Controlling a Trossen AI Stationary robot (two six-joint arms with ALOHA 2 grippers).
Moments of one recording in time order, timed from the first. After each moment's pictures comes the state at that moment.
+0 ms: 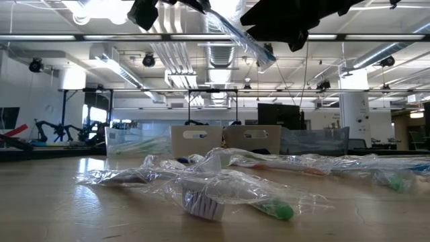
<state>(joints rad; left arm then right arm) -0.44 1.68 1.39 -0.46 -1.28 1.36 0.36 1.42 0.79 0.27 0.50 0.24</state>
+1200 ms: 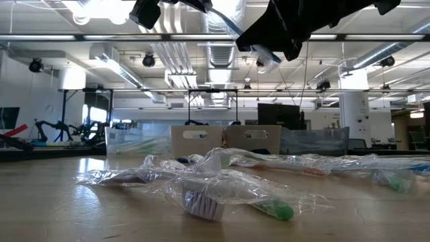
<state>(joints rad) -0.44 1.68 1.39 -0.43 -1.27 1.35 0.30 1.46 0.79 0.27 0.50 0.22</state>
